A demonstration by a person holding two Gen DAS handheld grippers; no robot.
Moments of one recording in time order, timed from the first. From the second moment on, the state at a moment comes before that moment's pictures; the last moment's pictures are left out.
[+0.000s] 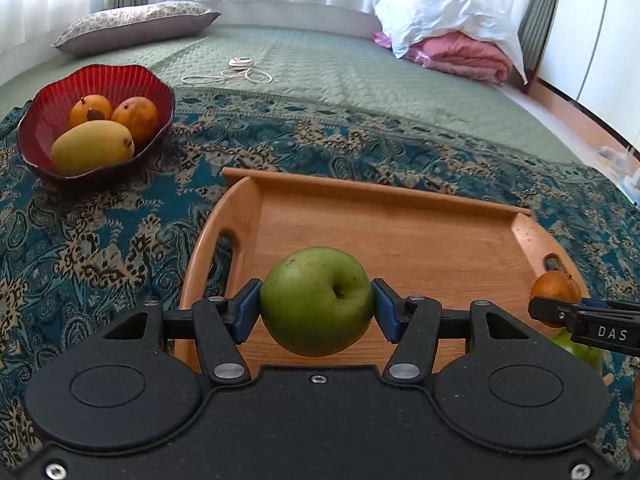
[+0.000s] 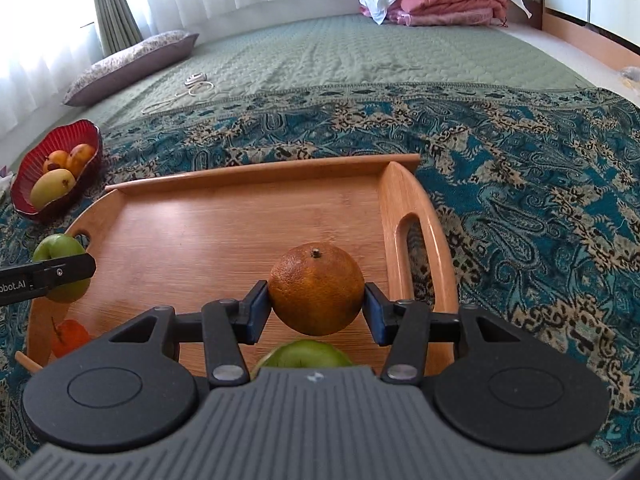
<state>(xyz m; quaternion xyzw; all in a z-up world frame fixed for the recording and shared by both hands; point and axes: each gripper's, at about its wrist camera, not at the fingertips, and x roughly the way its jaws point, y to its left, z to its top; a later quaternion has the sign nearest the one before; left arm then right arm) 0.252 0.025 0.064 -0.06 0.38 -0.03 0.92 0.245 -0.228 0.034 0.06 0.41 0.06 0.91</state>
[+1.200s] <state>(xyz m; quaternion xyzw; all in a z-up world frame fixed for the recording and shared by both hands) 0.219 0.016 0.079 -0.03 0.34 -0.04 0.94 0.209 -0.219 0.052 0.03 0.34 0.07 0.94</state>
